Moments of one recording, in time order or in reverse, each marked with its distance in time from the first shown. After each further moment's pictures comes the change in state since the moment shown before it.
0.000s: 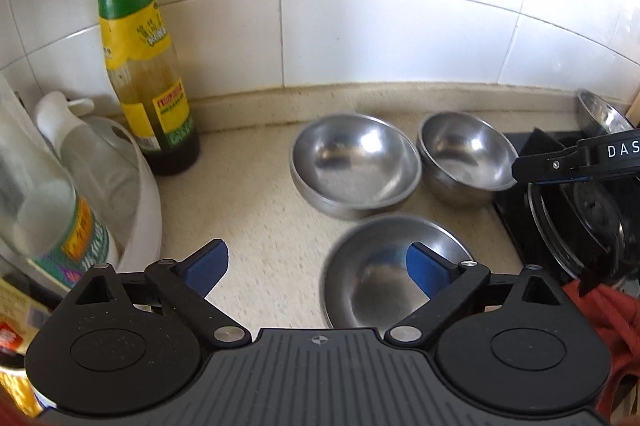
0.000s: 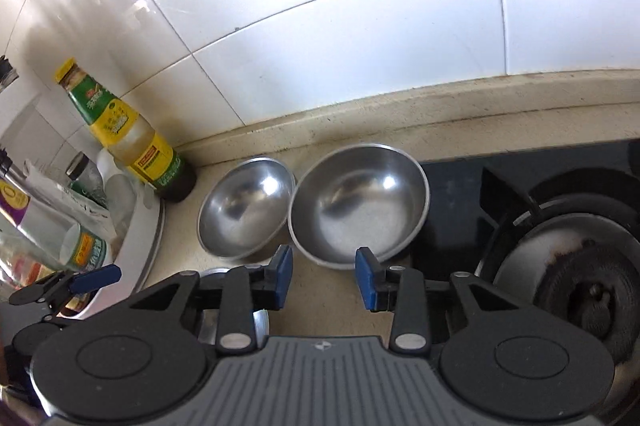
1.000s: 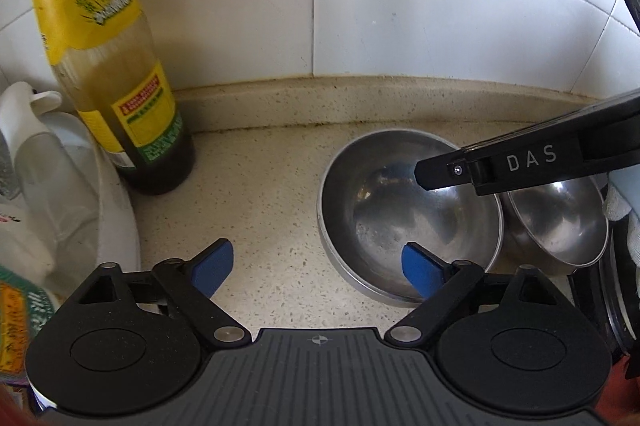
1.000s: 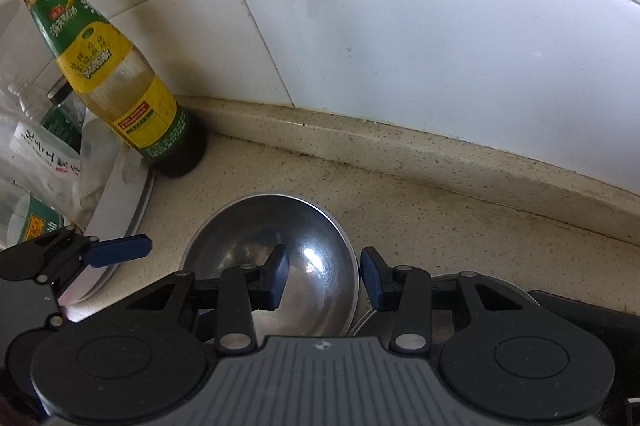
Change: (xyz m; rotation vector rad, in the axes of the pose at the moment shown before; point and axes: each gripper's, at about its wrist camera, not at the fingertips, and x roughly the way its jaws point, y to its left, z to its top) left arm 0.086 0.025 0.039 -0.059 0.118 0.050; right arm 0.140 0.053 0.076 -0.315 0.208 0.051
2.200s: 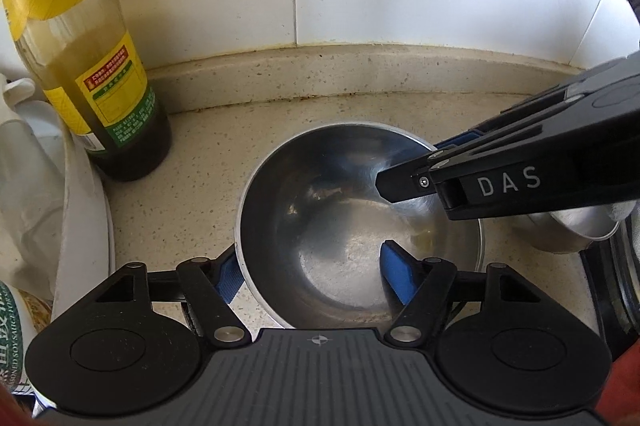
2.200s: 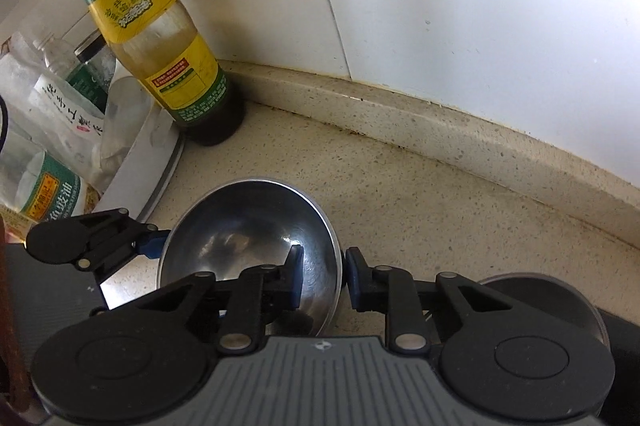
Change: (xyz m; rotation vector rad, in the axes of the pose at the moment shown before) left arm 0.026 -0.003 -0.004 0.032 0.024 -0.026; right arm 0.015 0.024 -0.006 -0.085 0.037 0.065
